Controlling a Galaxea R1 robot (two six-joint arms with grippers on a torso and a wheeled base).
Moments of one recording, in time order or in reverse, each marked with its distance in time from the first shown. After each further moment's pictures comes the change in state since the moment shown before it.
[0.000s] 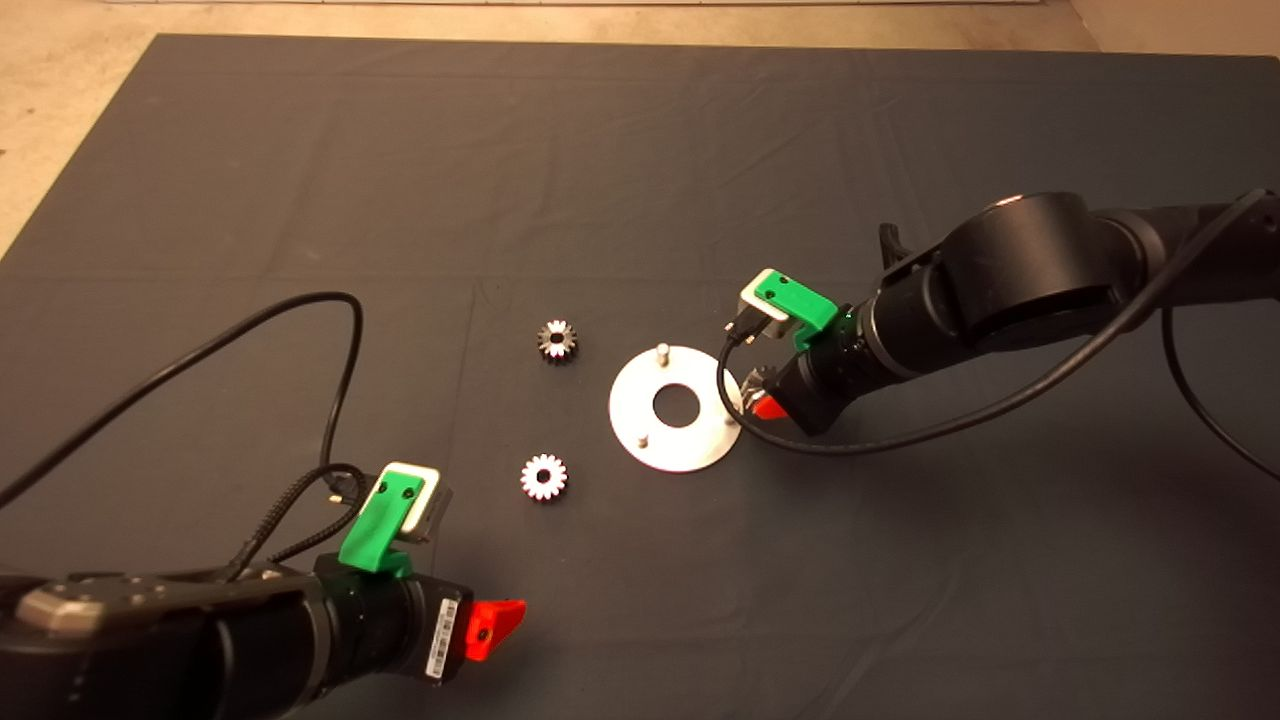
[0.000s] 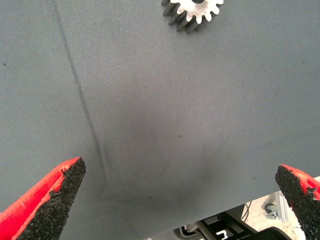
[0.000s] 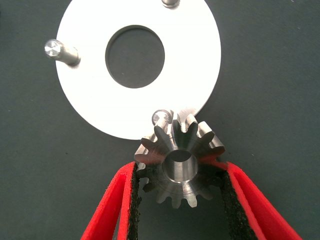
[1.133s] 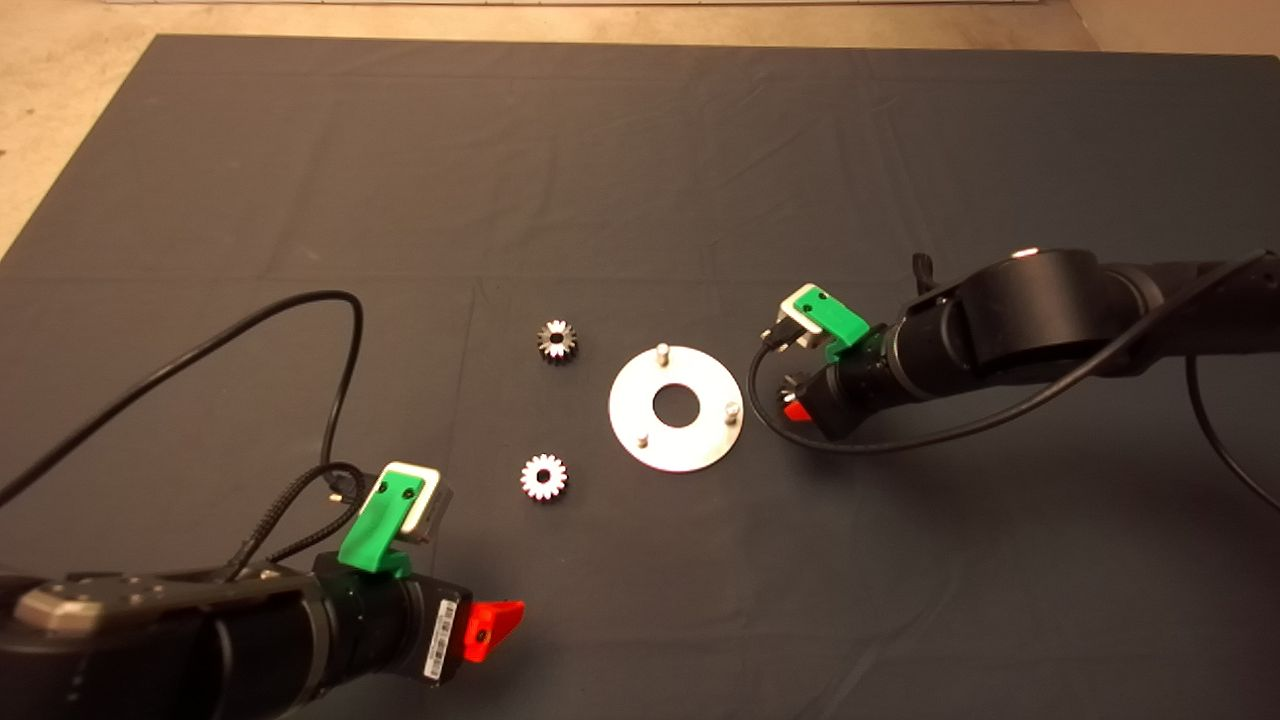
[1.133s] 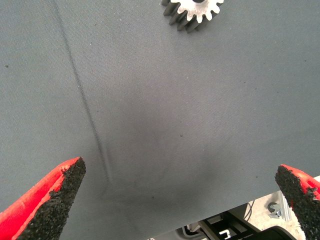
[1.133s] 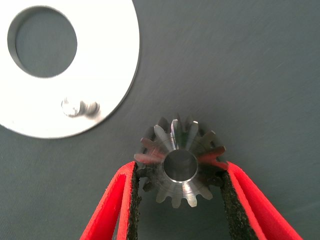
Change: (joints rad) left arm 0.000 -0.003 0.000 0.000 0.000 0.016; right arm -0.061 -0.083 0.000 -0.133 -0.039 0.072
